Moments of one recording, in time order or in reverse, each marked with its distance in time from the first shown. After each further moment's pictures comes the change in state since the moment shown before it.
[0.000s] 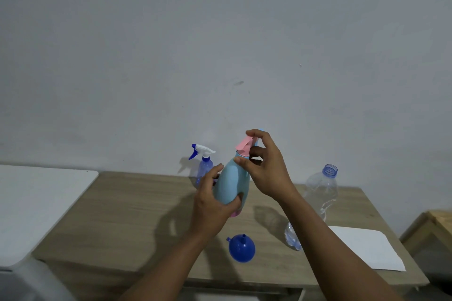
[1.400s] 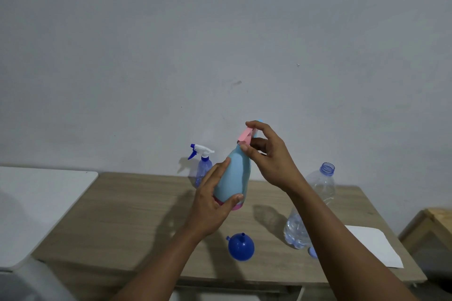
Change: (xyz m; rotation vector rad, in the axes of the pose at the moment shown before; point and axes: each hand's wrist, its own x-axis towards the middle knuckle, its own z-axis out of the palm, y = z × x) left_hand 0.003 0.005 -0.009 -0.084 -0.197 0.052; right_hand 0.010 -0.013 -0.020 -0.003 -0.087 -0.048
